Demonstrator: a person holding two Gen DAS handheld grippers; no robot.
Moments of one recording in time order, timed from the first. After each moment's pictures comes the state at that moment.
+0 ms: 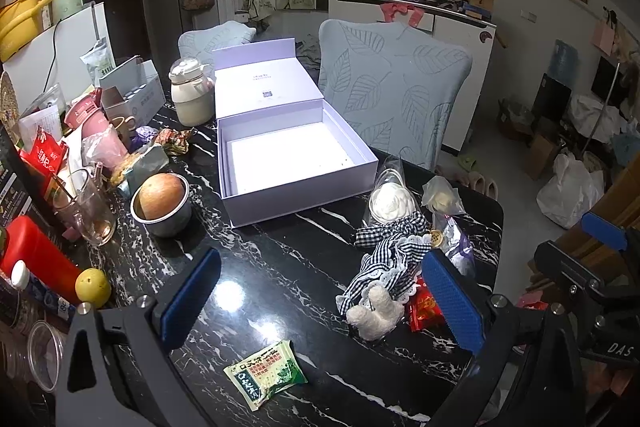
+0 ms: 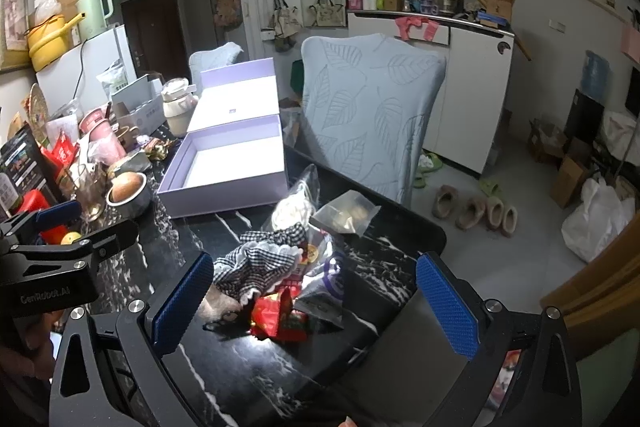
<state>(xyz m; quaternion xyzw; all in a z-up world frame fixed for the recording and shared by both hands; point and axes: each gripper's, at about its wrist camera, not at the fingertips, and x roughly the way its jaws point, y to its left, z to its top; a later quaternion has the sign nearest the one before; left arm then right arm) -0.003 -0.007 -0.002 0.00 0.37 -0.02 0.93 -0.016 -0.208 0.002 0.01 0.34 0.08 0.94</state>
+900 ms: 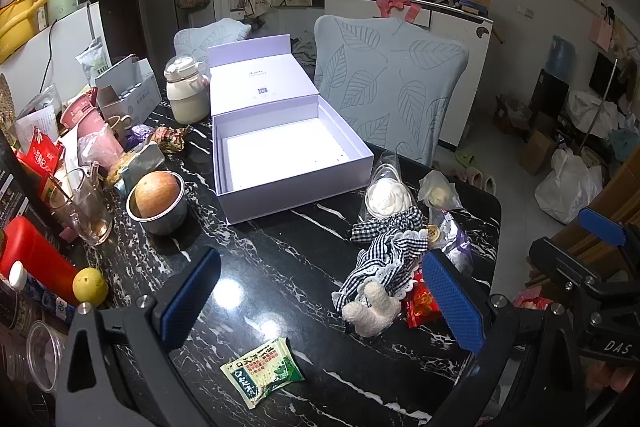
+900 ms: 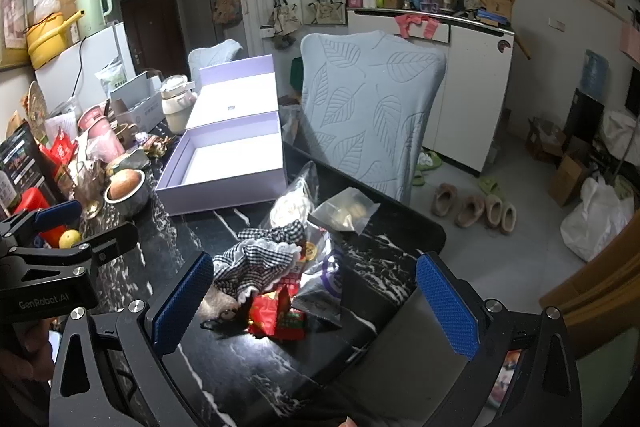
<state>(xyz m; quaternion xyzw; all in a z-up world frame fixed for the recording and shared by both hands) -0.004 -0.013 -0.005 0.00 0.37 -0.03 0.93 -0.016 -0.210 -0.001 0.01 0.34 0.08 0.94</state>
